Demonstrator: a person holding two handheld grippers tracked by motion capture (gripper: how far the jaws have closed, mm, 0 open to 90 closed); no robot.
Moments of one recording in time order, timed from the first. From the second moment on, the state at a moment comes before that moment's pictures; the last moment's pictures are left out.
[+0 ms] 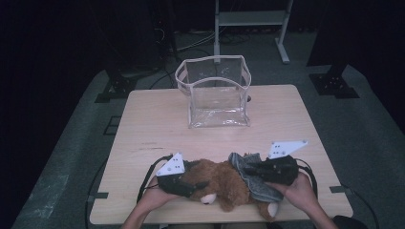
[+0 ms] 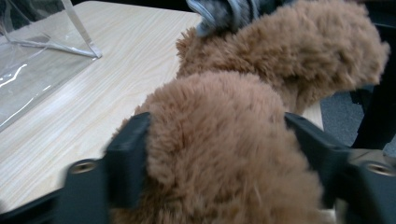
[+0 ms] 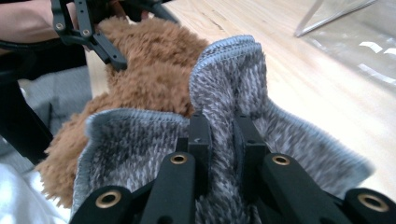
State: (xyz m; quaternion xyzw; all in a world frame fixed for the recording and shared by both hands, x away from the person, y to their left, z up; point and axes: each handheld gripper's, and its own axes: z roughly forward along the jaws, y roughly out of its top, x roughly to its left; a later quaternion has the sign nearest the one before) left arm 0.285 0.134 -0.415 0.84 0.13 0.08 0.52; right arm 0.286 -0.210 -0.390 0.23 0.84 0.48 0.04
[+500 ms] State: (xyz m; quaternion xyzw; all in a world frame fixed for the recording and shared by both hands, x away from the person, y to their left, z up) left arm 0.303 0.110 -0.414 0.87 0.13 0.11 0.46; right arm 0.295 -0.222 -0.394 0.25 0.83 0.50 0.03
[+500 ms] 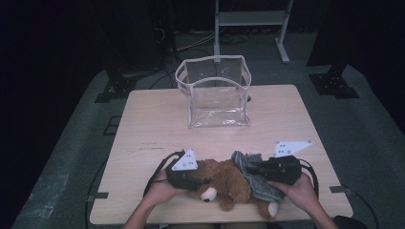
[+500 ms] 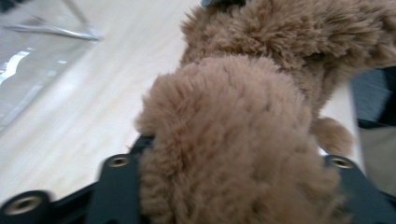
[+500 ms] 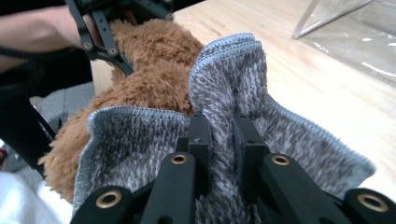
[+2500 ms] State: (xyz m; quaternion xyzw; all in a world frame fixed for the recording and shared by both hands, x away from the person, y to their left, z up) left arm 0.305 0.160 -0.422 0.83 0.19 0.03 0.52; right arm 0.290 -0.211 -0.408 0.20 0.84 0.51 0.02
